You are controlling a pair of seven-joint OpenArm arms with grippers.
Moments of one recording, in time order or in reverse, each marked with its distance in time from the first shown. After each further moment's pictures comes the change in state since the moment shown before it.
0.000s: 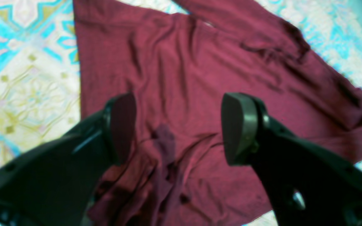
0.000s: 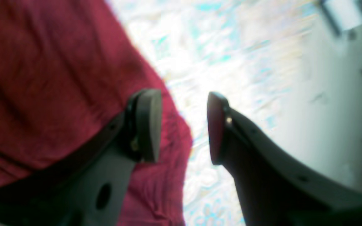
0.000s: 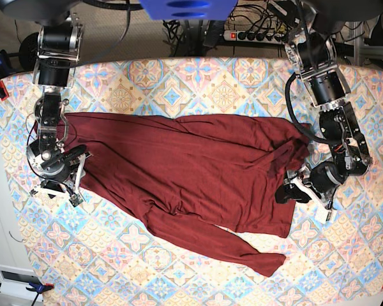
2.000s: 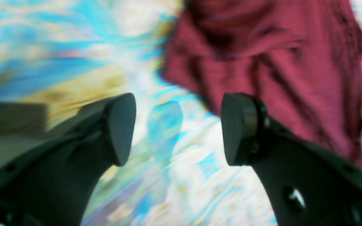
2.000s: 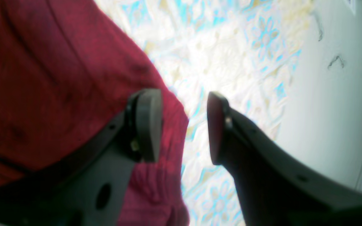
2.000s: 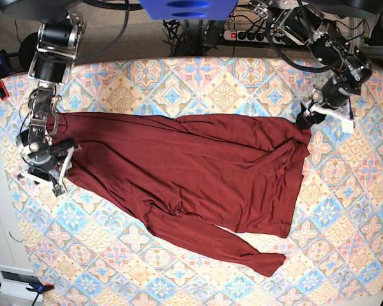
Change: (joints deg) left arm 20.7 14.8 -33.4 13.6 -4.1 -0.5 9.1; right arm -4.7 0.1 8.0 -1.7 0.1 -0.3 1.1
